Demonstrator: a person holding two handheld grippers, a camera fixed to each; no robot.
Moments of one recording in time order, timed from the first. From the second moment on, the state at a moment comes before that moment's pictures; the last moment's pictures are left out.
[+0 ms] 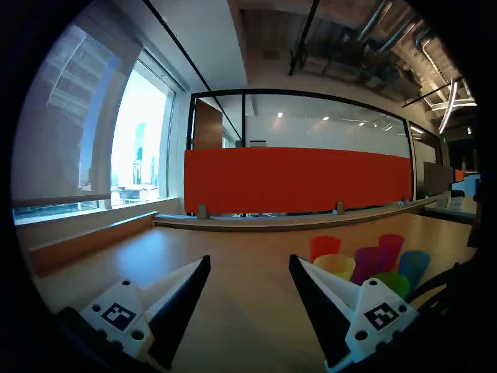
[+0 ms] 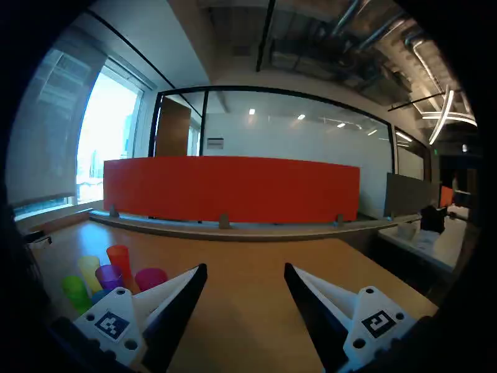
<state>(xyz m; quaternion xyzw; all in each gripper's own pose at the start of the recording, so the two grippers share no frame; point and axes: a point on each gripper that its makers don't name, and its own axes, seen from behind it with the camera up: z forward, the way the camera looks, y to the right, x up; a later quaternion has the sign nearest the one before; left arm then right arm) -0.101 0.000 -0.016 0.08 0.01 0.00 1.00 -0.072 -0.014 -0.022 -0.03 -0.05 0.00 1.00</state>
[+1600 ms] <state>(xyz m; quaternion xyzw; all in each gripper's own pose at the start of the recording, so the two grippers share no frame) -0.104 0.000 -0.014 0.08 0.01 0.01 1.00 -0.095 -0.033 -0.025 -0.02 0.02 -0.01 1.00</state>
